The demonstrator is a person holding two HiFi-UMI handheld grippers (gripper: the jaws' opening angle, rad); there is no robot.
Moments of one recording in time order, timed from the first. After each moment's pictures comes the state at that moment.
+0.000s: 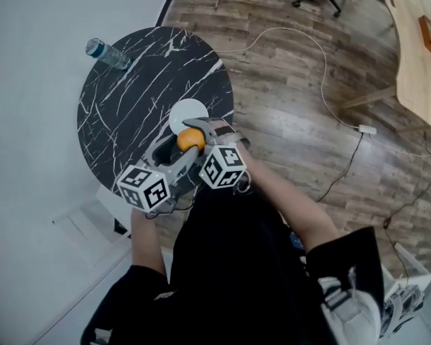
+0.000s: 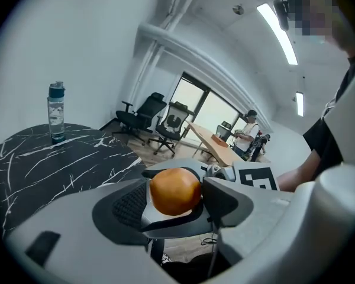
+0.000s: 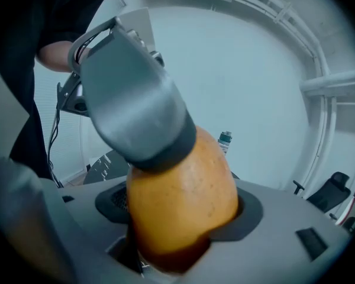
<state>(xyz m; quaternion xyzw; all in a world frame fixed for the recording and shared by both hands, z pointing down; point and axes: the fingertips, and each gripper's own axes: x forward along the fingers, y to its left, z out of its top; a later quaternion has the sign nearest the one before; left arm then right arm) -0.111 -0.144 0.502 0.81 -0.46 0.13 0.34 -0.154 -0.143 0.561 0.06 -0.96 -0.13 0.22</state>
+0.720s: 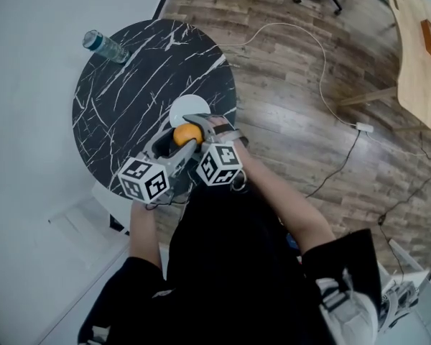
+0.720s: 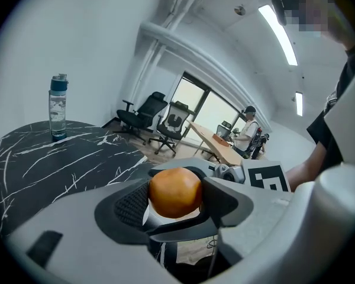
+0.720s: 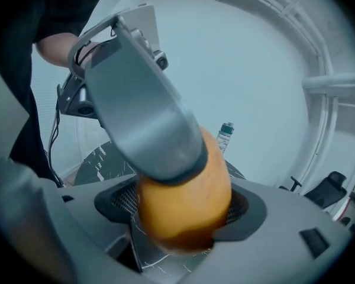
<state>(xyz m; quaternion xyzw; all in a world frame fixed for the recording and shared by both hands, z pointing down) -0.140 -0.157 0.535 0.81 -0.46 0.13 0.34 -0.176 -0.150 0.590 0.07 -0.95 -0.13 0.26</state>
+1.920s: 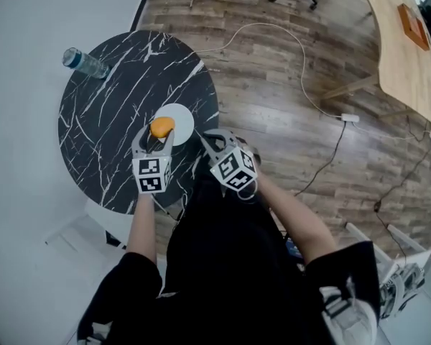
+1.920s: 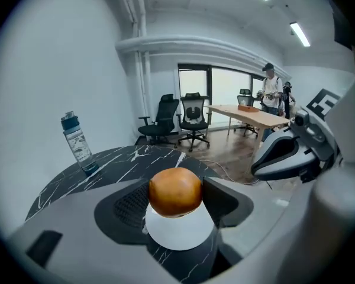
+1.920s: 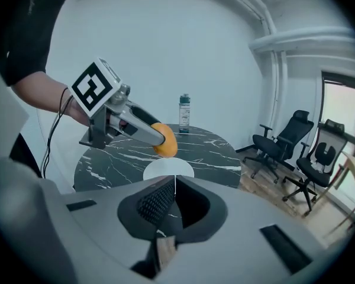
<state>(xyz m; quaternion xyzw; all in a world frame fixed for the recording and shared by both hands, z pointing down) -0.188 -0.200 0.614 0.75 -0.58 0.28 0.17 -0.069 -0.172 0.633 0.22 -0.93 0.06 0.29</state>
